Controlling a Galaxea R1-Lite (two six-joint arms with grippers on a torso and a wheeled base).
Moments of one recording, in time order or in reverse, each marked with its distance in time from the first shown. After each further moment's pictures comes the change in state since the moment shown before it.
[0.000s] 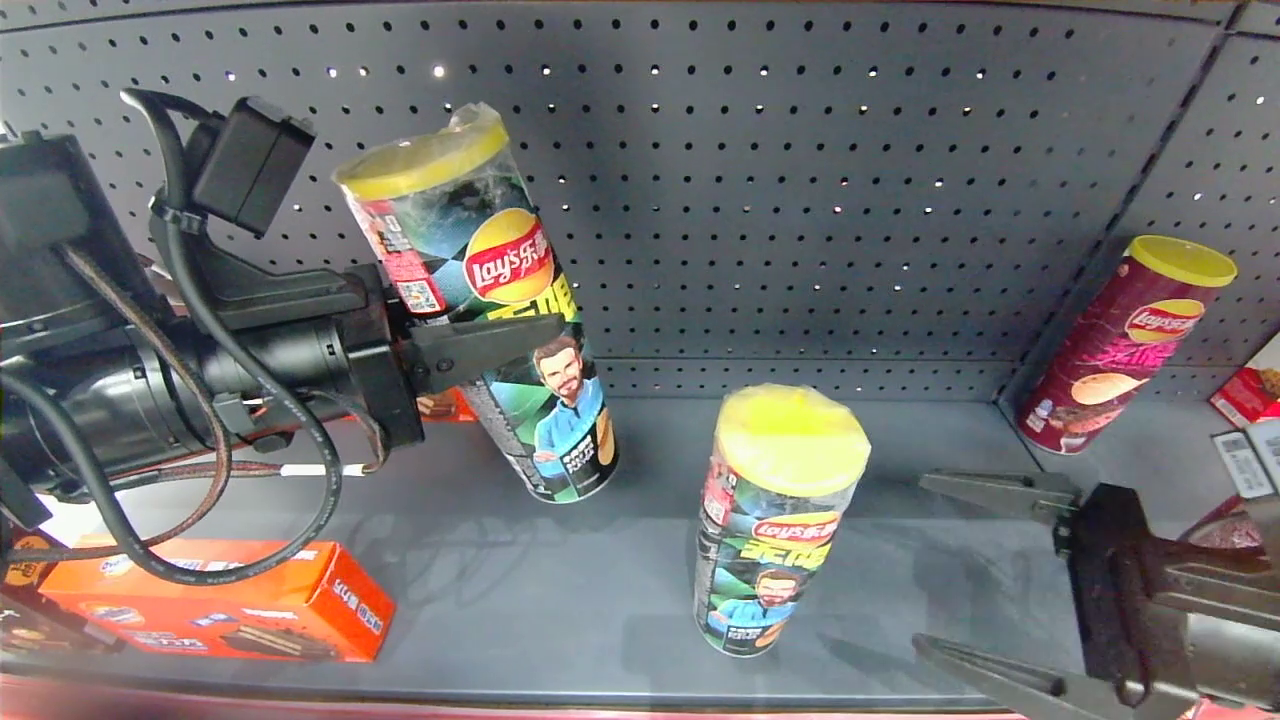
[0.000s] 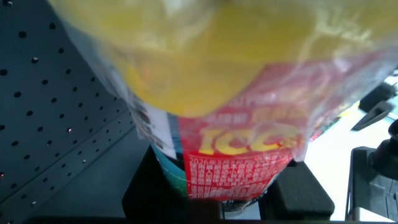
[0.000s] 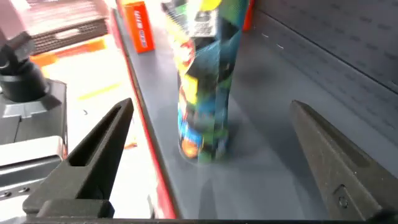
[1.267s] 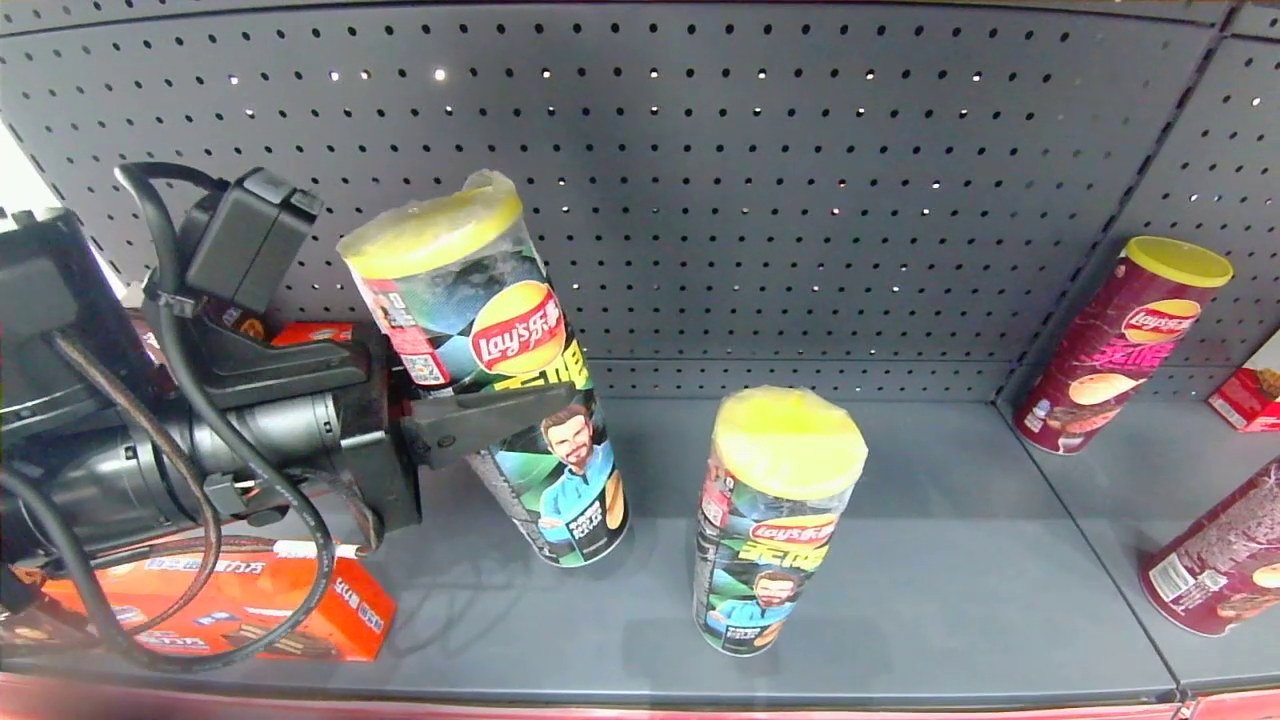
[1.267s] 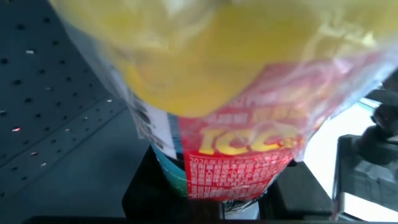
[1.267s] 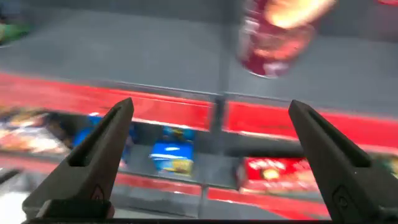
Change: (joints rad) left arm -0.049 -0.043 0.138 -0.073 -0.007 0.004; right arm -0.189 -1.195 0.239 1.007 -0.857 0.180
